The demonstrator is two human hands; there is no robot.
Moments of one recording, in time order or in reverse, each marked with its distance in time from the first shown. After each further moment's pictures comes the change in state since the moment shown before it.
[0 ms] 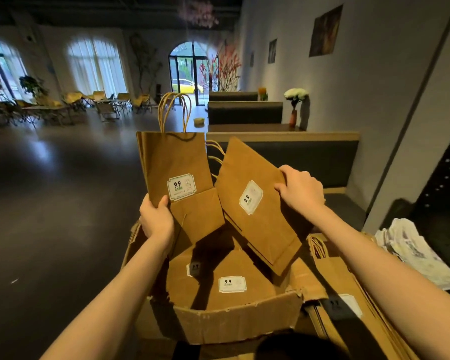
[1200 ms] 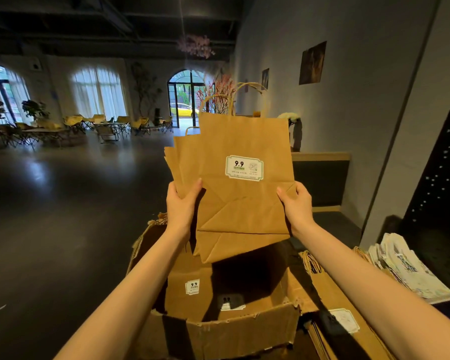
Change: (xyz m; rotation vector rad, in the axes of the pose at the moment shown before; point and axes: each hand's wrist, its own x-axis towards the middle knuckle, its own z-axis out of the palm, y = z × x) left_hand -0.028 0.065 0.011 -0.317 -0.352 0.127; right_hand -0.018 -0.010 -0.002 1.135 0.187 0.353
